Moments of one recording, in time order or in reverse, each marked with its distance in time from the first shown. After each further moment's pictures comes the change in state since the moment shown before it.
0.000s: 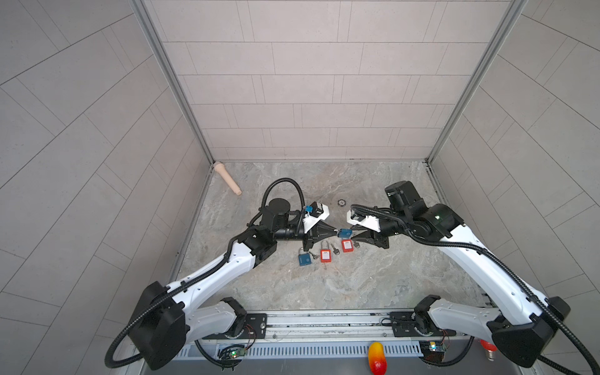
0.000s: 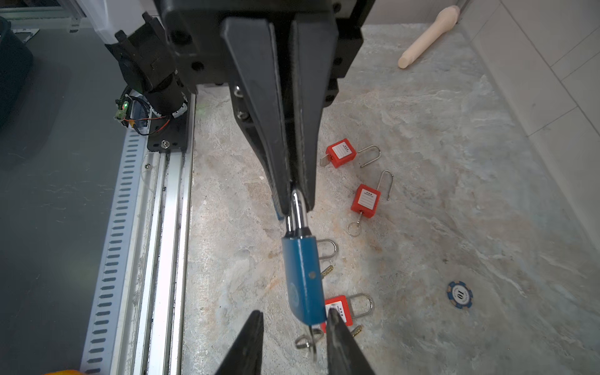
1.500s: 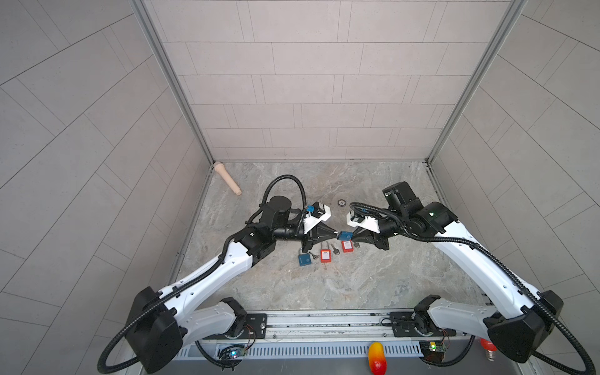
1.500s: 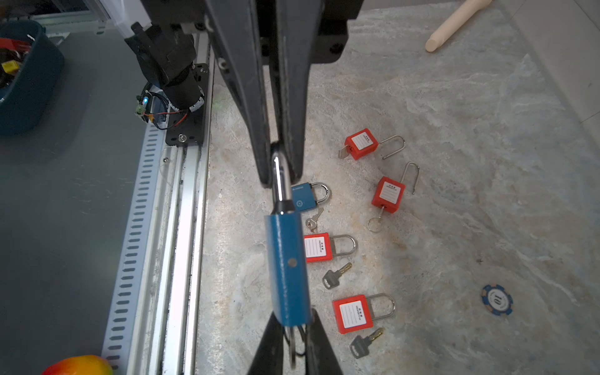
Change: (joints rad) left arm -0.016 -0.022 0.058 -0.158 -0.023 0.039; right arm -0.028 0.058 -0.016 -0.042 -0.080 -0.057
